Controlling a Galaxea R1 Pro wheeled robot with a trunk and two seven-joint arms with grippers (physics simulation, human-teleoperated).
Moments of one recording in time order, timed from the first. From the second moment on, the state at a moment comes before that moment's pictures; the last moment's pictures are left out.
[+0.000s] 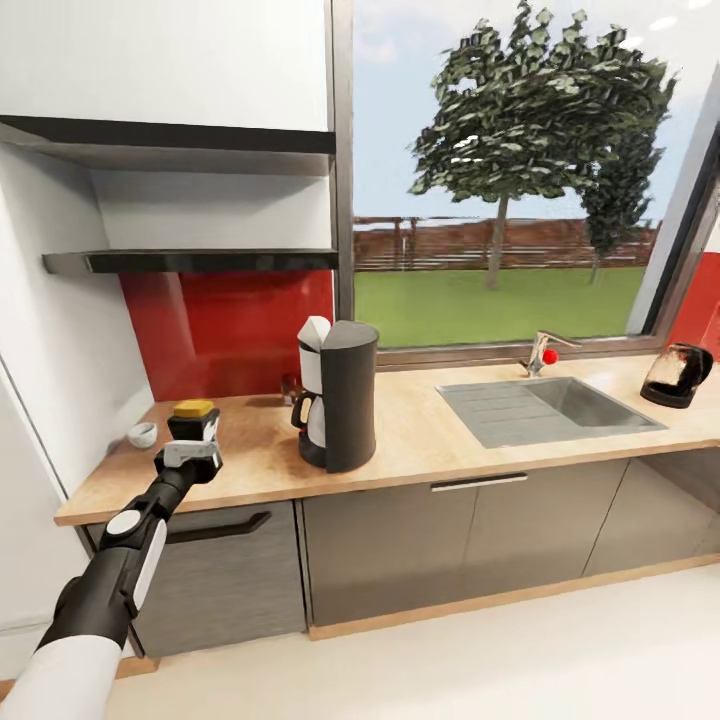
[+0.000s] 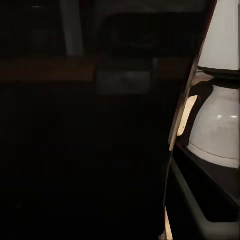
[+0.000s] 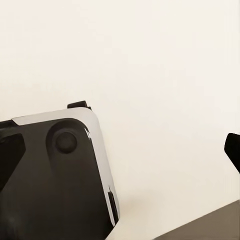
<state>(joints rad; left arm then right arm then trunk) -0.57 0.09 0.24 -1.05 -0.08 -0.02 -0.28 -0.02 -0.11 -0.10 -0.11 -0.12 -0.21 0.00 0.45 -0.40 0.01</state>
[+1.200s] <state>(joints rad) -0.57 0.09 0.24 -0.92 -0.08 -0.09 -0.27 -0.02 -0.12 -0.10 -0.11 -0.12 -0.21 -0.01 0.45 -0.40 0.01</state>
